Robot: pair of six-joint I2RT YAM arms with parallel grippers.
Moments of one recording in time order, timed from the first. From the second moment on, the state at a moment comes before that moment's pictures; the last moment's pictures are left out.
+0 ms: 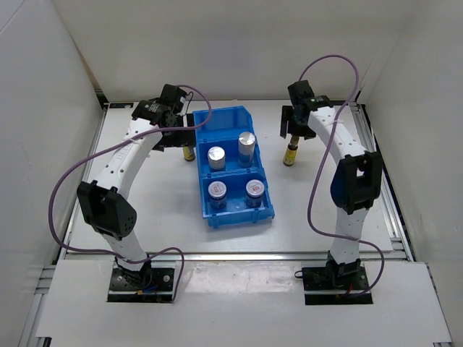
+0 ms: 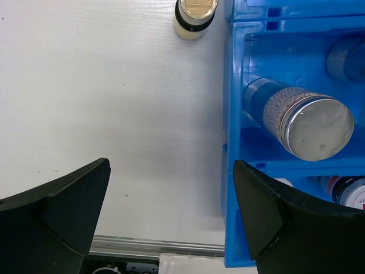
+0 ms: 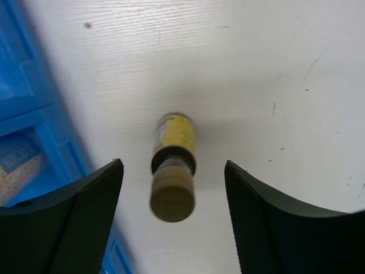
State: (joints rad) left arm -0.36 1.72 1.81 -1.16 -0.23 -0.37; right arm 0.31 2.00 1.88 -0.92 0.20 0.29
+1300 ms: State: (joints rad) left arm -0.35 1.72 1.81 -1.14 -0.23 -0.35; right arm 0.30 2.03 2.08 -0.98 0.13 0.26
